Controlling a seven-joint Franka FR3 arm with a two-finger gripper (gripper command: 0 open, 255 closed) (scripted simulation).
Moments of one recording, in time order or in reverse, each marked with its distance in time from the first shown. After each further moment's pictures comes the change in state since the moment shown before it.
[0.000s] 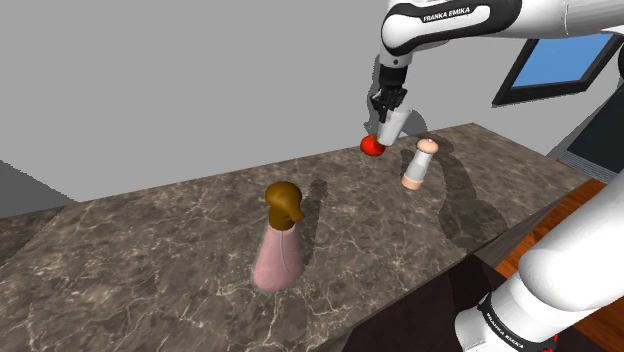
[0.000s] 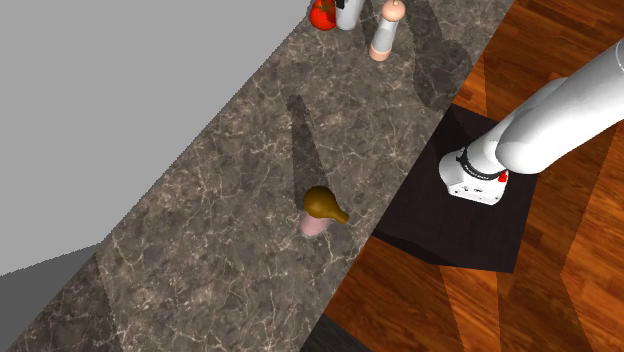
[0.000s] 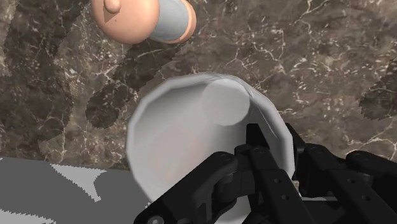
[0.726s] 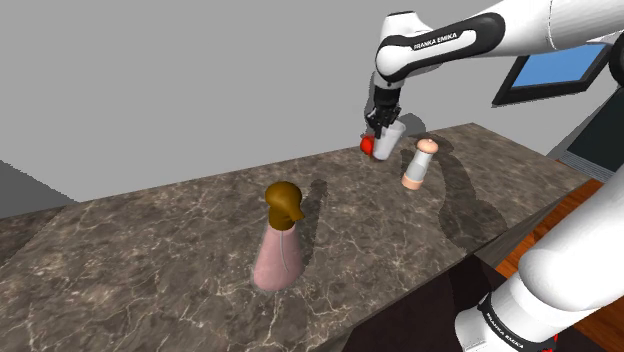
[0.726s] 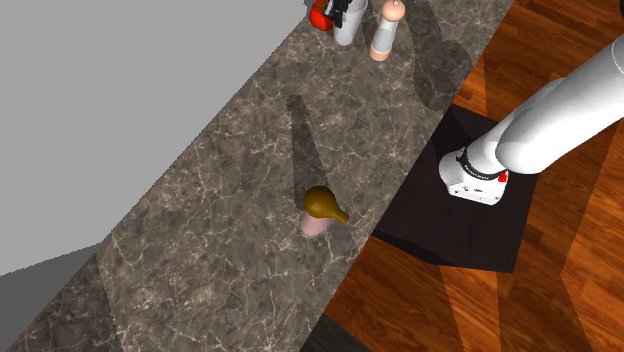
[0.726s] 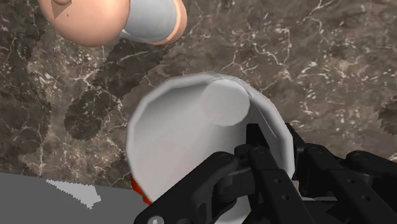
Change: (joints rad) arm -0.001 0.025 -0.001 -0.118 -0.011 0.141 0.023
